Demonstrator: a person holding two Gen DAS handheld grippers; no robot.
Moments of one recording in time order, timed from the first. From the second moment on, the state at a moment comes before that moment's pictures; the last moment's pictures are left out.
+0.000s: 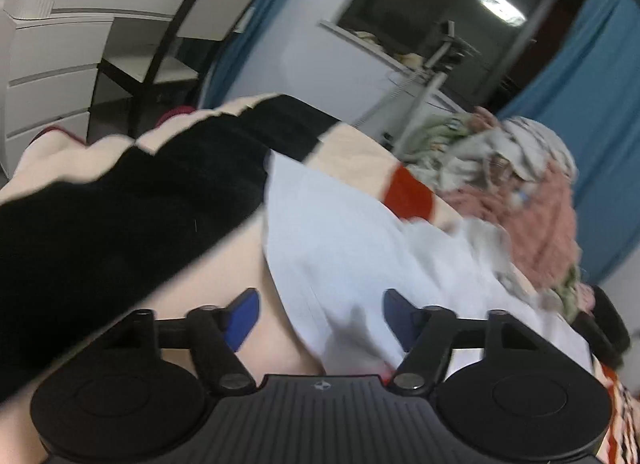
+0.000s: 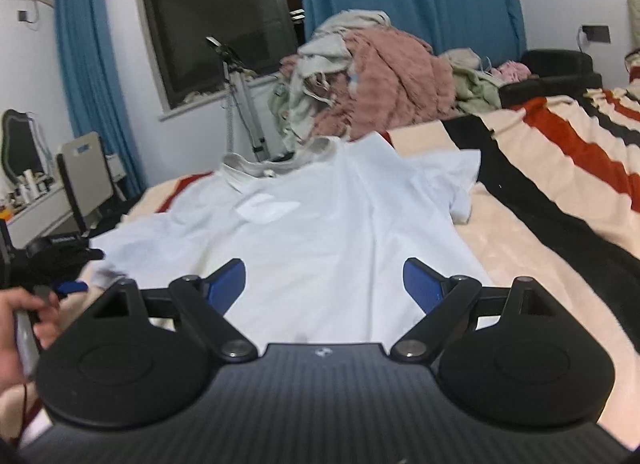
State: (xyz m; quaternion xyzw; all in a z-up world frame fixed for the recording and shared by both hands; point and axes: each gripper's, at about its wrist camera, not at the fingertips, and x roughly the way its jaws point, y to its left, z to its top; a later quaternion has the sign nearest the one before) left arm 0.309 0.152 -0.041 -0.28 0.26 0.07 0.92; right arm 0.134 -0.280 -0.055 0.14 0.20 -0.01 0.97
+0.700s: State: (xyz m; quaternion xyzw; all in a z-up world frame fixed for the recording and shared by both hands) left arm 0.526 0.179 0.038 -0.02 0.25 0.20 0.95; right arm 0.191 -0.267 -0.088 0.09 0.21 -0.04 0.97
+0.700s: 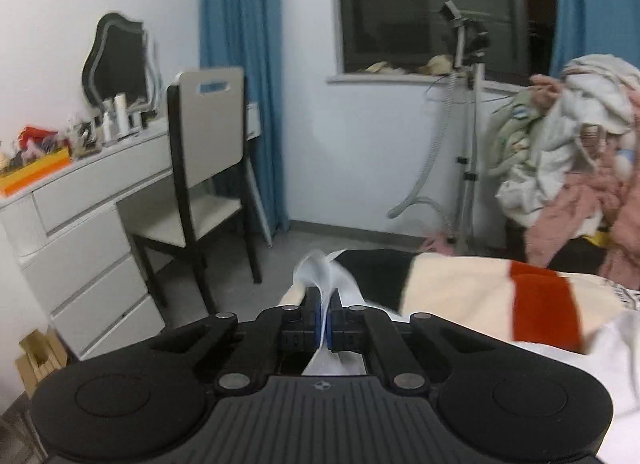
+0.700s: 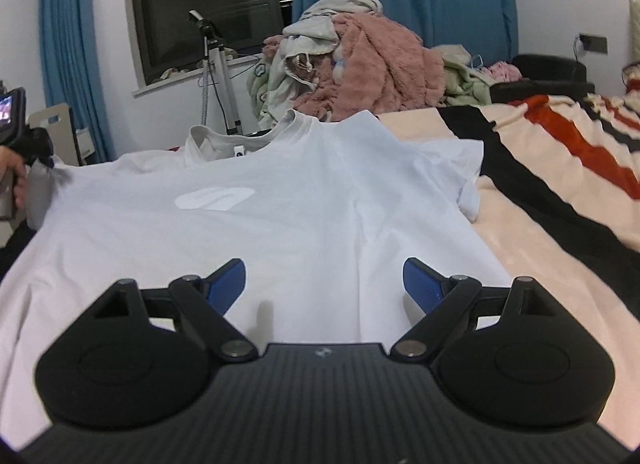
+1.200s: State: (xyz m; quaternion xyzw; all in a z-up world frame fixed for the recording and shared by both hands) left arm 0.283 0.156 0.025 -0.07 0.36 0.07 0.93; right arm 0.182 -0.263 -0.076 0.08 0.19 -0.02 0.98
